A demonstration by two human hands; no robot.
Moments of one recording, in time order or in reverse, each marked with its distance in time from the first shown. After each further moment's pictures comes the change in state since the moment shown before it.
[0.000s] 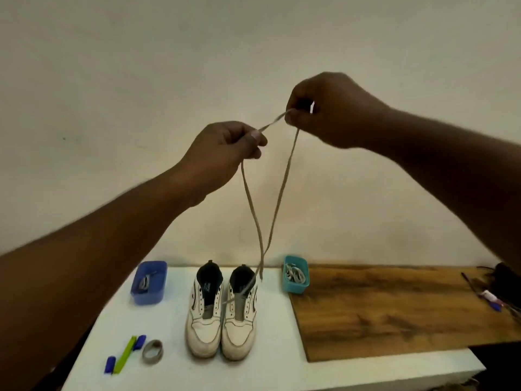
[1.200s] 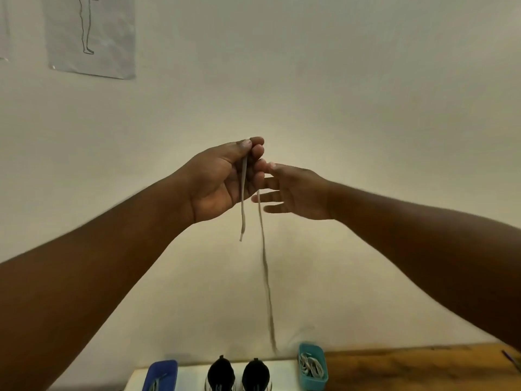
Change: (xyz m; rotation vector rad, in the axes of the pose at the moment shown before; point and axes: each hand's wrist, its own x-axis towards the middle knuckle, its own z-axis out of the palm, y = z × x) left_hand 0.031 0.173 -0.050 -0.751 -0.166 -0.171; right_hand 0.052 0.004 -0.038 1.239 -0.361 0.112
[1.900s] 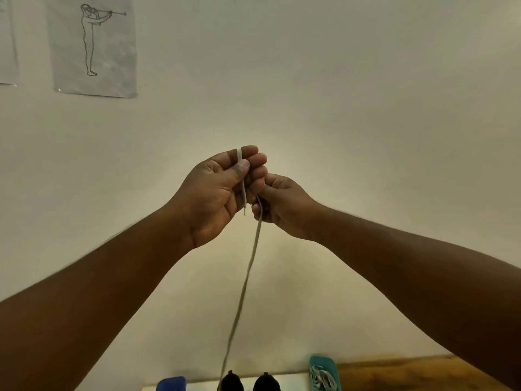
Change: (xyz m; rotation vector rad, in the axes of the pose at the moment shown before) left_hand -0.007 -0.007 -0.004 0.065 0.023 0.241; right_hand 0.012 0.005 0.043 0.169 0.248 -0.213
